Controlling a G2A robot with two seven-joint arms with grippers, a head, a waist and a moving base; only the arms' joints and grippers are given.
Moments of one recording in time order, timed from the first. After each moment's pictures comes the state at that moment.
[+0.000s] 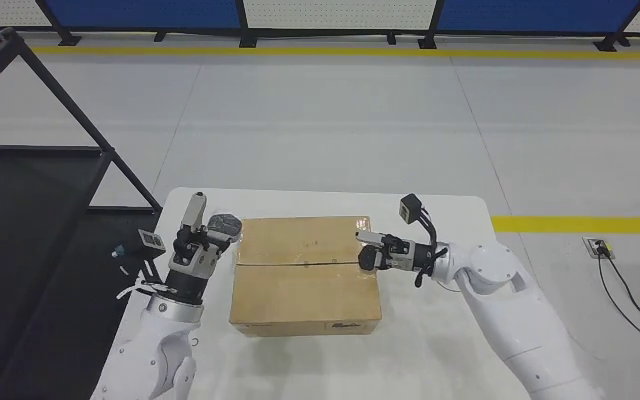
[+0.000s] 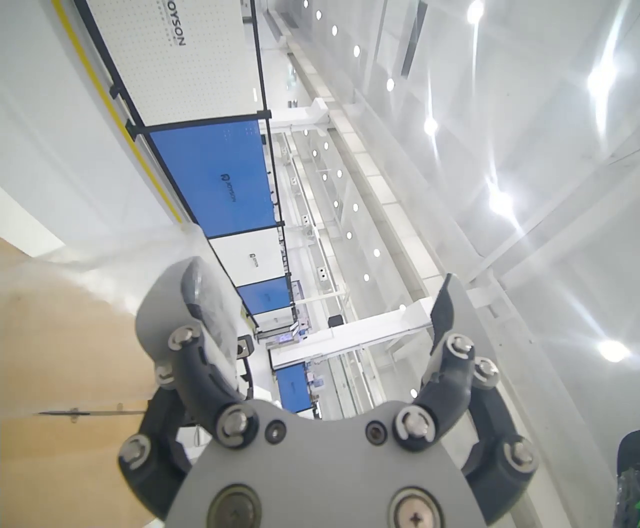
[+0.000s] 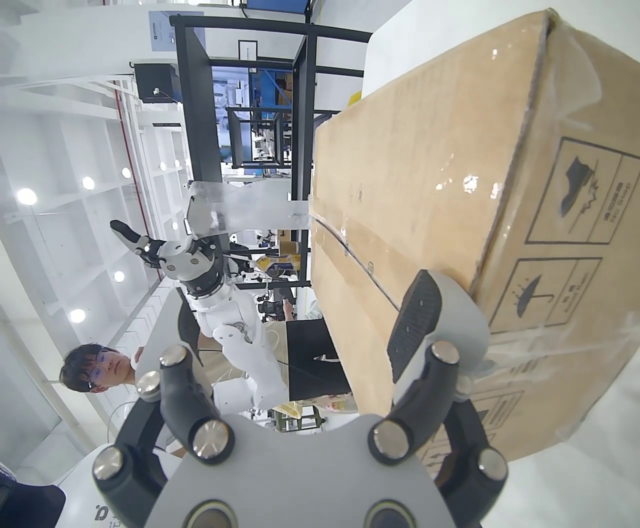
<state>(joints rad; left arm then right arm) 1.26 -1.25 -1.44 -2.03 -0.26 0.00 -0.07 -0.64 -1.21 1.13 -1.14 0.35 -0.10 1.06</state>
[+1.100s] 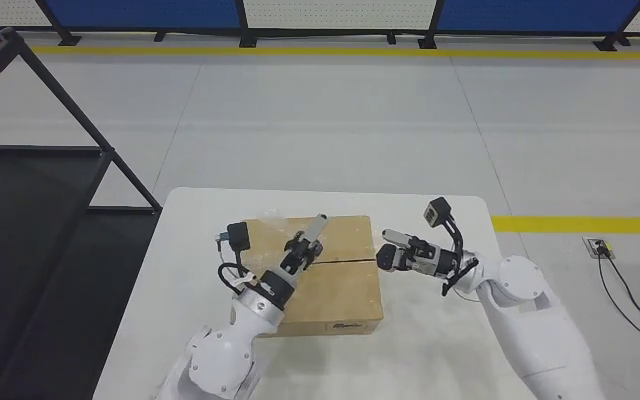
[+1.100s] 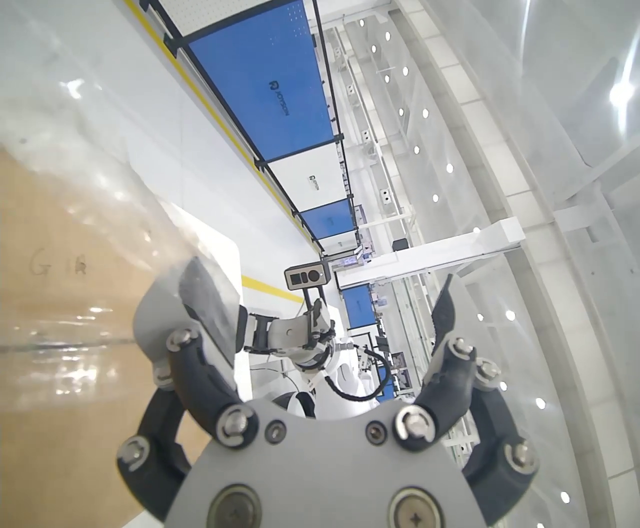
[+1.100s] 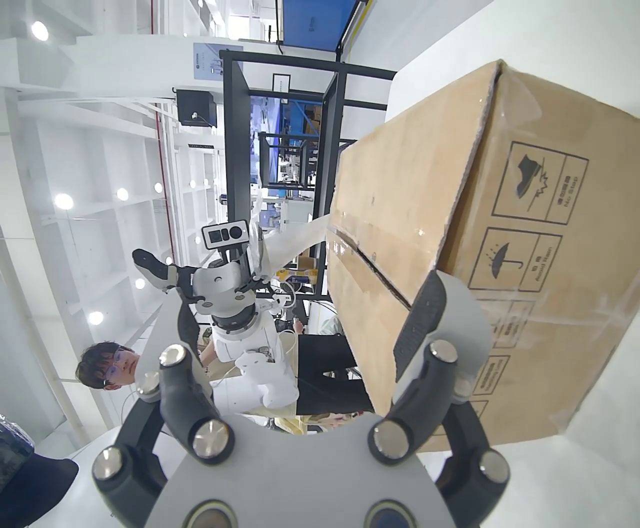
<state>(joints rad) 1.10 -1.29 -1.13 -1.93 0.02 0.15 -0.11 -0.76 -1.16 1.26 -1.22 0.40 -0.16 1.06</state>
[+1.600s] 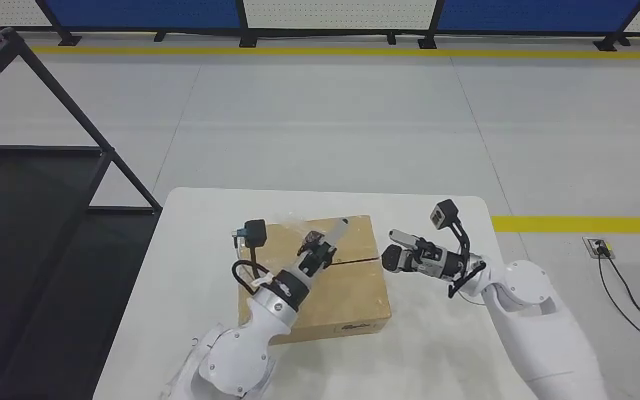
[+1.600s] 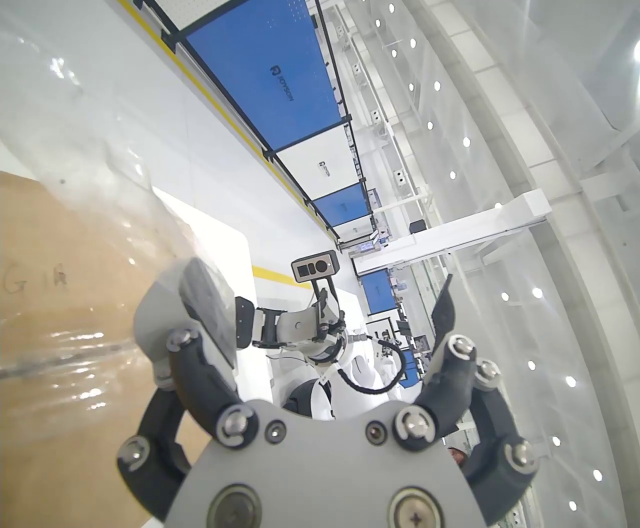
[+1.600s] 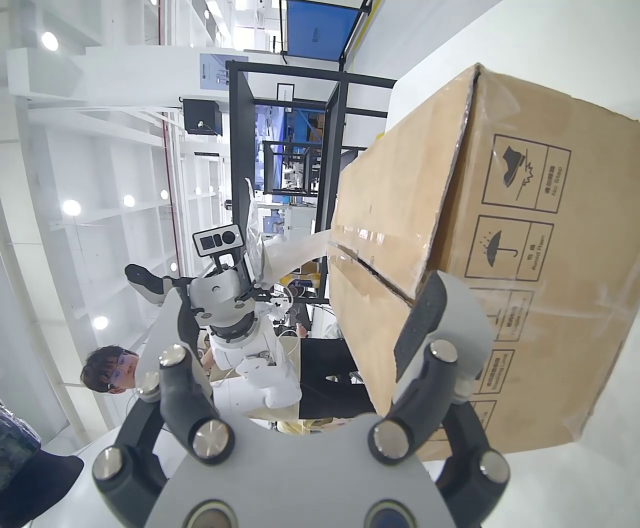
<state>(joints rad) 1.06 -1.31 -1.08 -1.92 0.12 0.19 -0.13 -0.78 -1.15 1.28 -1.24 0.41 -0.16 1.05</state>
